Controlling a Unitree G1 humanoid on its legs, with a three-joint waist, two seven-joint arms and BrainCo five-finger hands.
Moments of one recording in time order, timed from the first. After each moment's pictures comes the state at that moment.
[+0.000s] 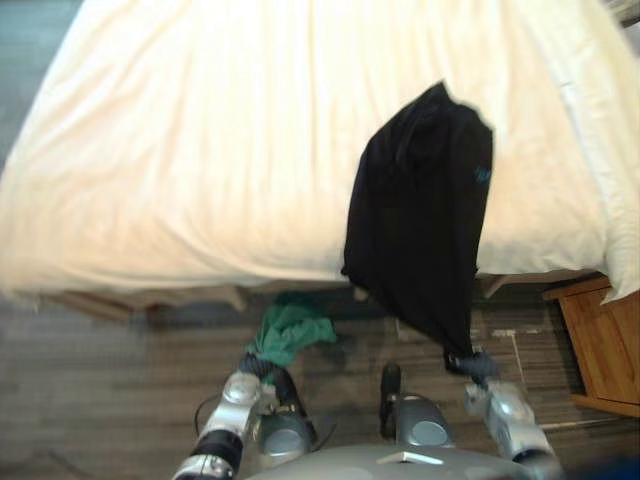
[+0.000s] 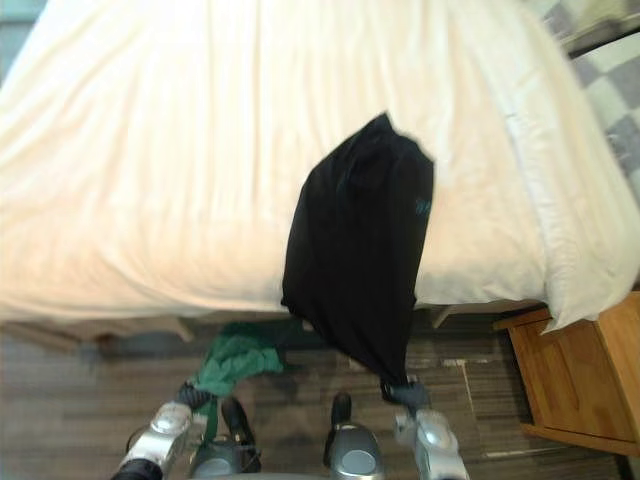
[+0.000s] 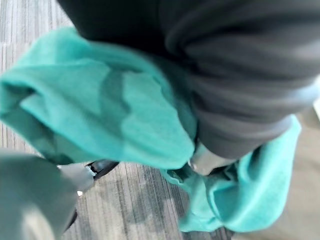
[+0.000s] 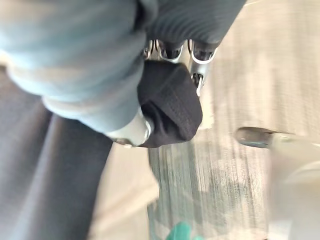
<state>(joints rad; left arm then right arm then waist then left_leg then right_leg) 0.03 0.12 0.00 0.87 0.10 0.16 0.13 0.12 -0.12 -0.21 0.92 0.03 -0.19 0.08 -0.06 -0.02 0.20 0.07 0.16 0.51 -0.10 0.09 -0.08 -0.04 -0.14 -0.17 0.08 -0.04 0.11</state>
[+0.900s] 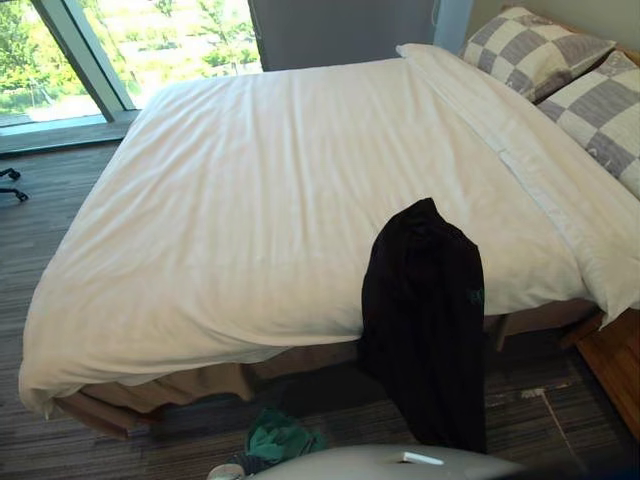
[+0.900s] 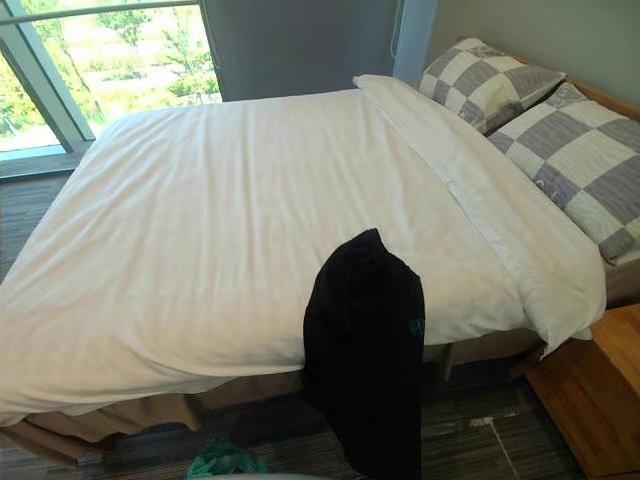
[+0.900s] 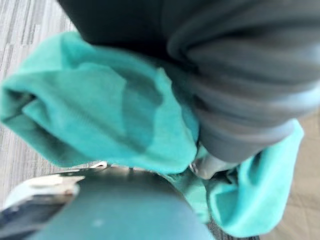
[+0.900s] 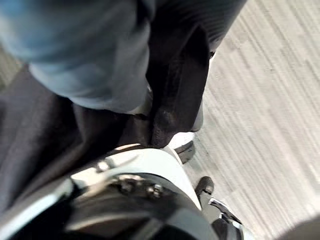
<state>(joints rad) 0.15 0.08 0.21 1.04 0.10 0.21 -0.01 0.23 -0.05 -0.51 0.99 -0.13 0.34 0.12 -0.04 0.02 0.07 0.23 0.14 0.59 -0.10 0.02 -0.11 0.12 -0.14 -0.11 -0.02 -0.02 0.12</state>
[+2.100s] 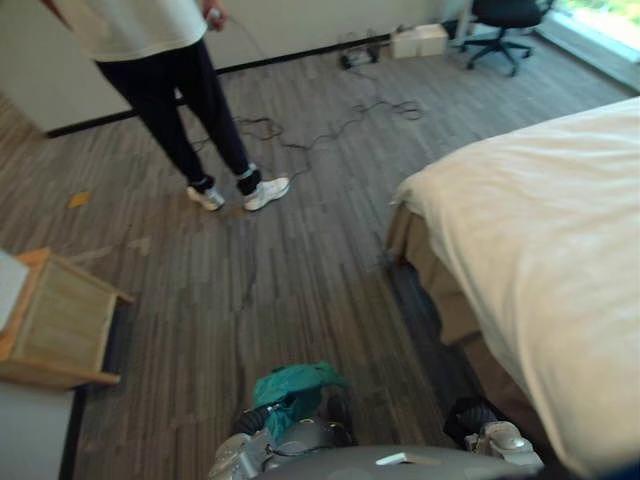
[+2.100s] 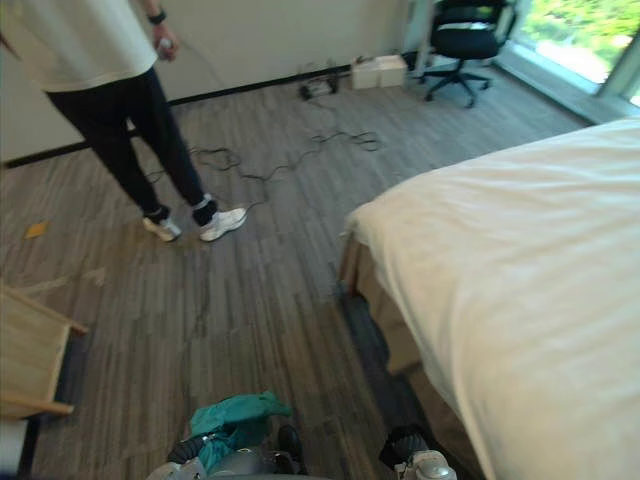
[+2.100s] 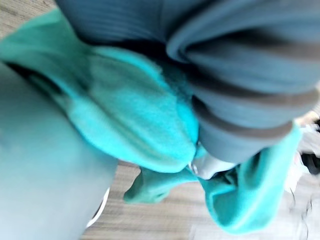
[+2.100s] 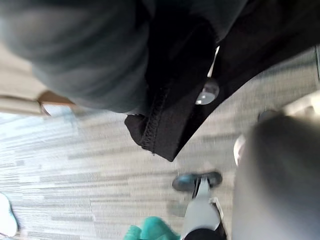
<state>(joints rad) 0.13 0.06 0.14 0.96 -0.43 0.00 -0.09 0.01 -0.08 -0.31 1.12 -0.24 -0.05 0.15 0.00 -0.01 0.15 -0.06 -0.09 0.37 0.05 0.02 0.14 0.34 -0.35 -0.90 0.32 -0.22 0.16</state>
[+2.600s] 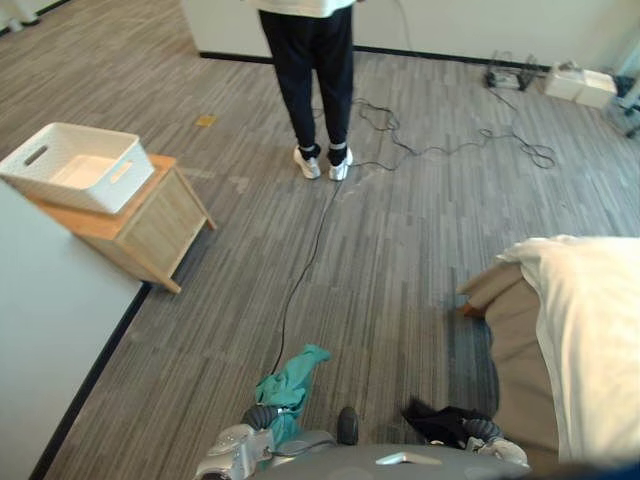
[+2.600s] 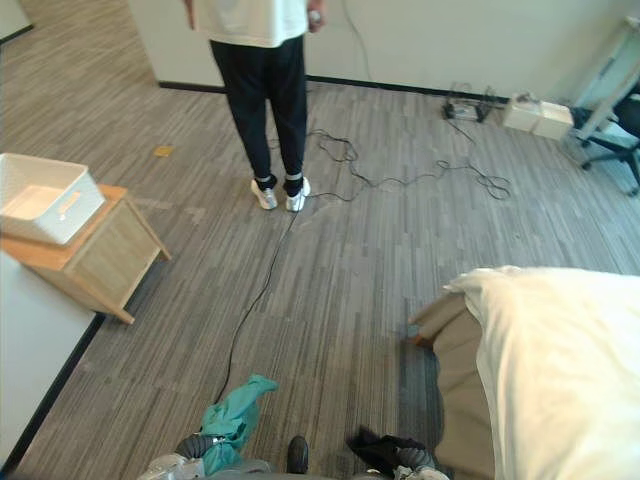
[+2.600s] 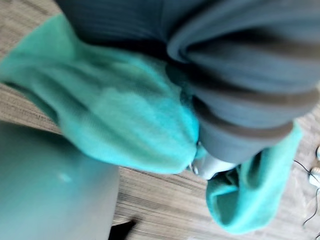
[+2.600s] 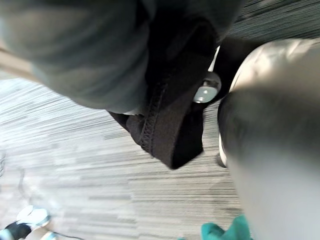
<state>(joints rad) 0.06 0.13 0.05 1.05 -0.22 0.04 -0.19 0.08 -0.06 -0.38 1.10 0.11 -0.09 0.17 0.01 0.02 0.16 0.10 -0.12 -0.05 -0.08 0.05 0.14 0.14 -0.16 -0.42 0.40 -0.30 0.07</state>
